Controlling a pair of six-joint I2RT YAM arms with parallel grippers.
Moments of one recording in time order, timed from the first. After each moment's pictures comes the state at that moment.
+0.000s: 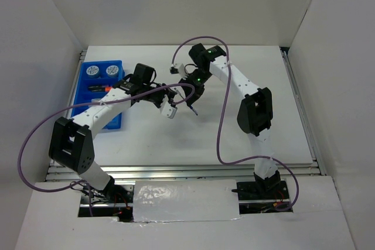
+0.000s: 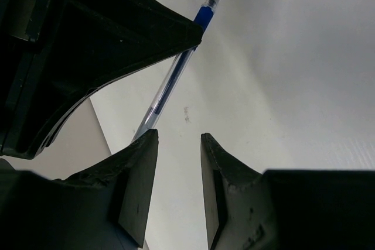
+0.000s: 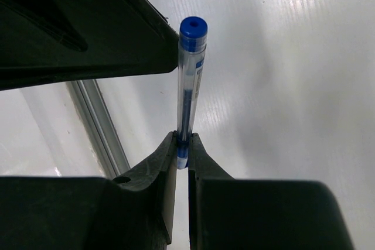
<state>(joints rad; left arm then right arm) -0.41 1.59 1.25 -0.52 0.69 1.69 0.52 2.20 2.15 -1.33 -0.63 -0.56</state>
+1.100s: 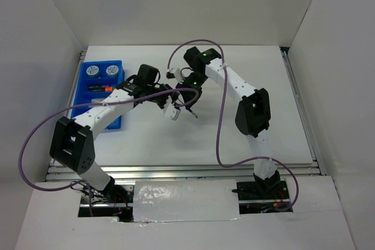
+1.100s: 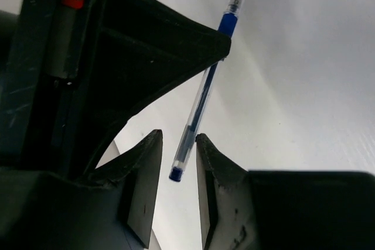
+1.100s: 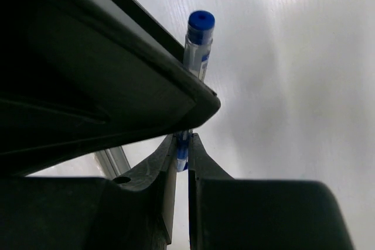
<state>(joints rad) -0.45 1.59 1.25 -0.49 0.65 1.70 0.57 2.20 2.14 -1.33 -0.57 -0.56</state>
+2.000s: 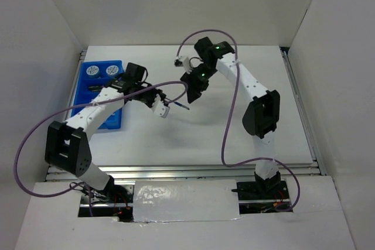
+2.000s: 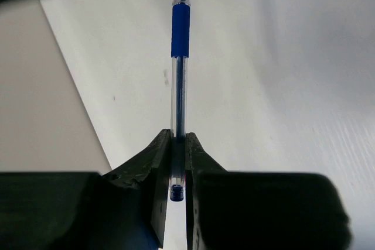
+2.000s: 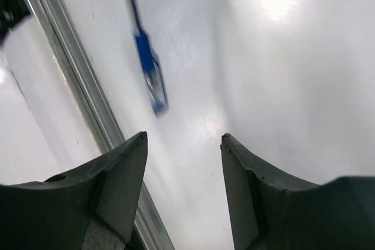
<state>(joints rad) -0.35 1.56 1.24 -0.63 0.64 1.75 0.50 2.13 2.16 -1.33 -0.60 -0.50</state>
